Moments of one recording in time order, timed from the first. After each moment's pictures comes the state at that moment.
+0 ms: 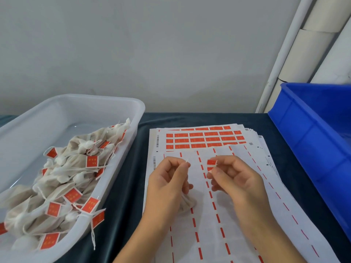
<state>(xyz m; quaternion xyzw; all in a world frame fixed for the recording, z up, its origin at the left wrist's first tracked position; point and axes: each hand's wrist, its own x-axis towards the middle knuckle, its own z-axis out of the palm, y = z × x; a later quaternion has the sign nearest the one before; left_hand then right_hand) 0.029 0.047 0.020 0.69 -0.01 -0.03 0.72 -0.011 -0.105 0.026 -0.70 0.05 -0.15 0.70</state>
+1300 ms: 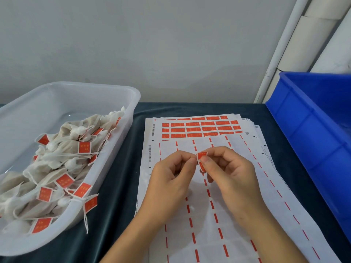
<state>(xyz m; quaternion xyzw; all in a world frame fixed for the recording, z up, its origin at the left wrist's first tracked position) 0.016 0.044 0.022 0.75 -0.12 -0.05 0.65 -0.010 -0.105 0.016 -0.72 0.02 -0.15 0.68</state>
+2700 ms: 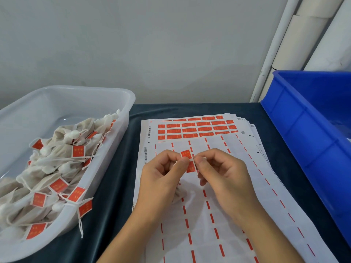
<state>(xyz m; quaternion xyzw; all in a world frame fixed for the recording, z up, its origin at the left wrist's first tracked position) 0.018 0.045 0.021 0.69 -0.06 -0.05 0.72 -0.010 -0.107 0.014 -0.75 0.01 -0.12 0.65</state>
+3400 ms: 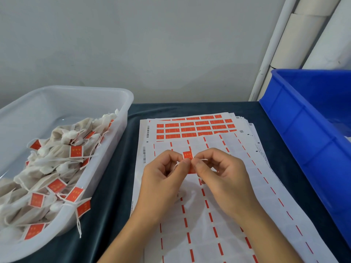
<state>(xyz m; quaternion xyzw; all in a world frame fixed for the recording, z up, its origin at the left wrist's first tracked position) 0.020 0.043 0.013 0.73 -0.10 -0.02 0.67 -0.011 -0.108 0.014 -0.78 0.00 -0.14 0.62</state>
